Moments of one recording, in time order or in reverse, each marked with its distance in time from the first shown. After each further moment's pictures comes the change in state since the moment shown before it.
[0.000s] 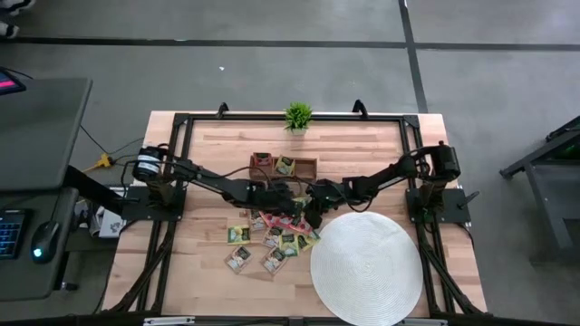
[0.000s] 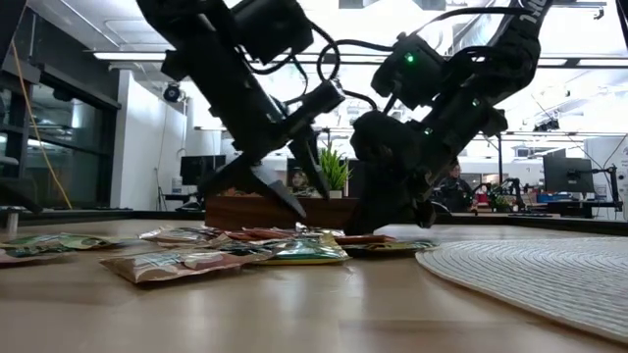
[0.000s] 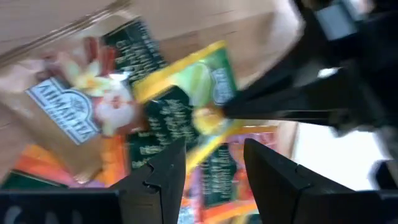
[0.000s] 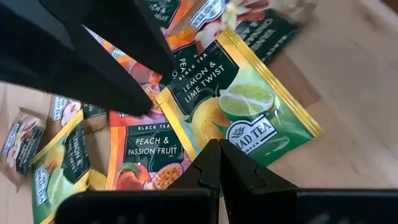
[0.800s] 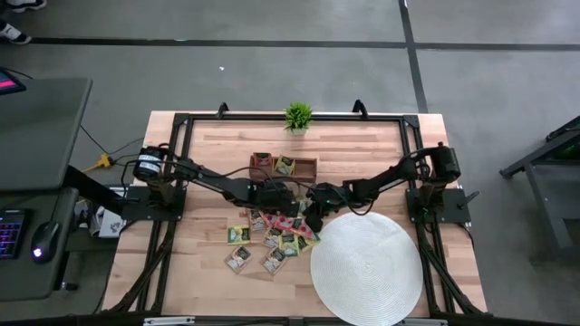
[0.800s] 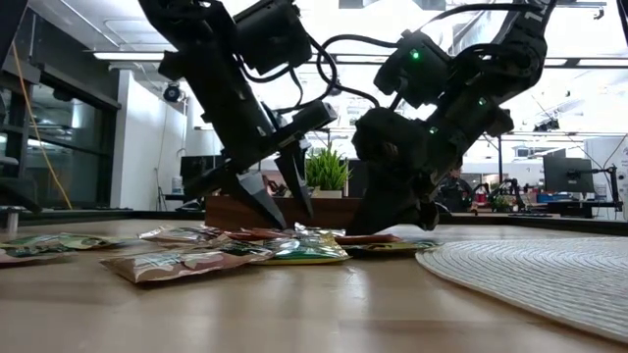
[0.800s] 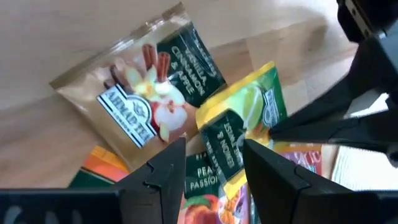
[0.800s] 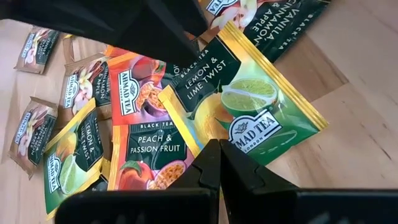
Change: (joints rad) left arm 0.010 0.002 0.006 -0.098 -0.030 -0.007; right arm 0.023 0.001 -0.001 0.027 -0.003 0.019
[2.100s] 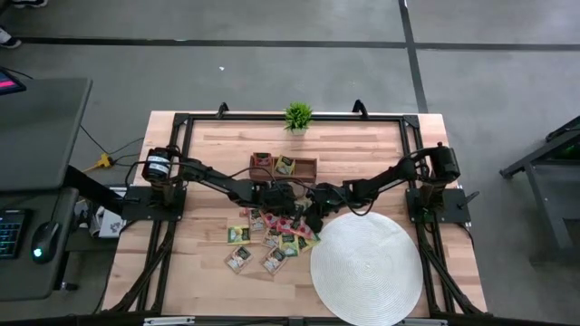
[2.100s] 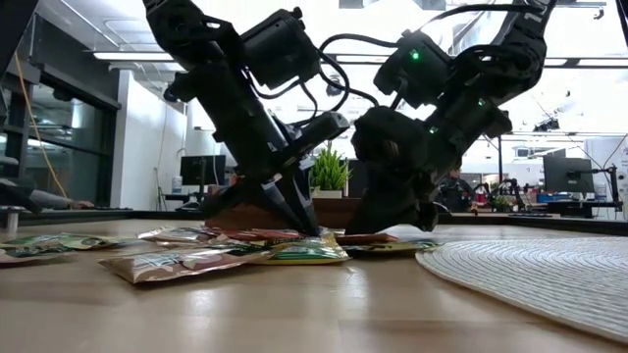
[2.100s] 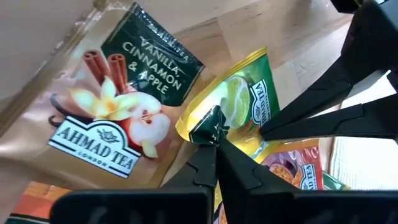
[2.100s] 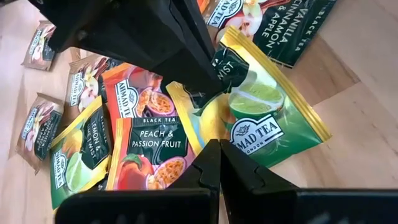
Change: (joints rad) left arm 0.010 0.075 -0.001 0.131 0.094 0.115; right arm 0.000 -0.007 0.001 0.037 -0.047 0.004
